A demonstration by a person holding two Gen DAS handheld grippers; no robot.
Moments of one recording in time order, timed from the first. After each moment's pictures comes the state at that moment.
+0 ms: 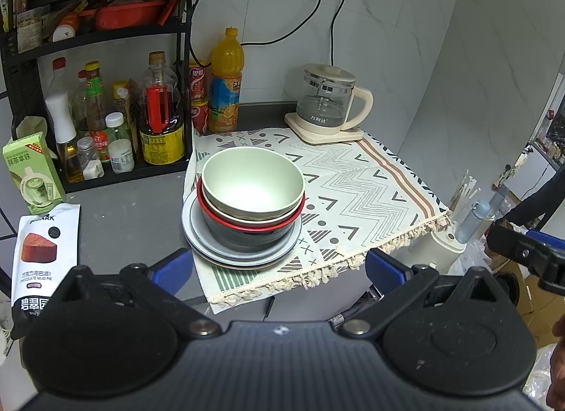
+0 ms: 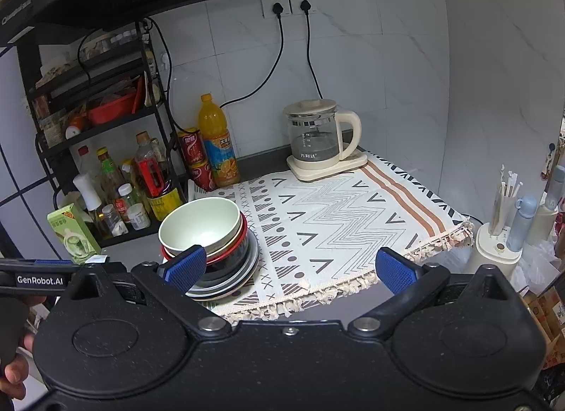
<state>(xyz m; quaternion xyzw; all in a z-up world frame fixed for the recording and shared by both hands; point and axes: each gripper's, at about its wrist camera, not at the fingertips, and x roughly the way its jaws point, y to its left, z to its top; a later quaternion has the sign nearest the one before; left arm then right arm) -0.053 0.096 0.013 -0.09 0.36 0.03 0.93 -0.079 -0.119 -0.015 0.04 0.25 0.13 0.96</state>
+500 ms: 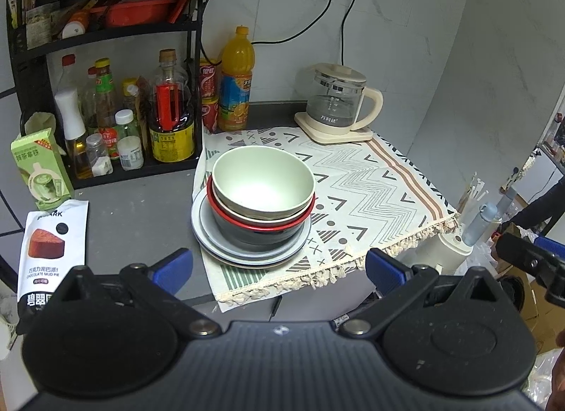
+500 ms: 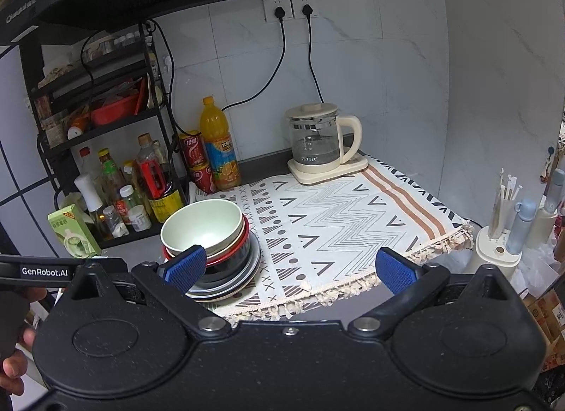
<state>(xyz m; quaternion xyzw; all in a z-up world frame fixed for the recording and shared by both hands) -0.052 0.102 0.012 -0.10 0.37 0.04 0.92 -0.083 -0.116 -0.016 0.04 0.24 0.13 0.96</state>
